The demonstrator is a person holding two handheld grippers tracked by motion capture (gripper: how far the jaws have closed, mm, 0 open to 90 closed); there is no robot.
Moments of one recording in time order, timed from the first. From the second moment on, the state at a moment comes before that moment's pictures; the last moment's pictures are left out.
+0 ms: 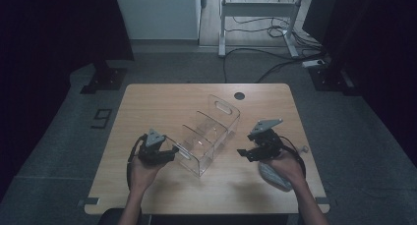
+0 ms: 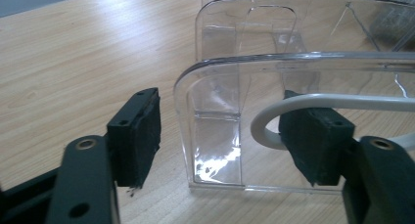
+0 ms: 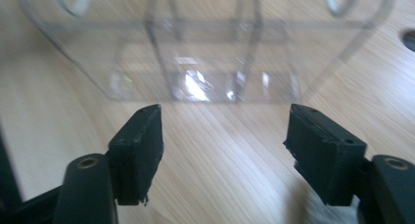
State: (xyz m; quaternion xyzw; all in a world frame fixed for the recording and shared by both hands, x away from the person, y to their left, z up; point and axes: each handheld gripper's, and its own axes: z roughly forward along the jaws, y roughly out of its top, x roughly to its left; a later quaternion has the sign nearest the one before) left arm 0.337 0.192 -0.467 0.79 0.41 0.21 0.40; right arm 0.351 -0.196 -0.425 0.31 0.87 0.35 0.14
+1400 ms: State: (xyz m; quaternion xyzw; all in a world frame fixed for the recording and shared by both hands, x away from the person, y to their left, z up) left arm 0.333 0.210 -0.468 0.79 0.41 0.20 0.42; right arm 0.367 -0.273 -0.524 0.46 0.85 0.22 0.15
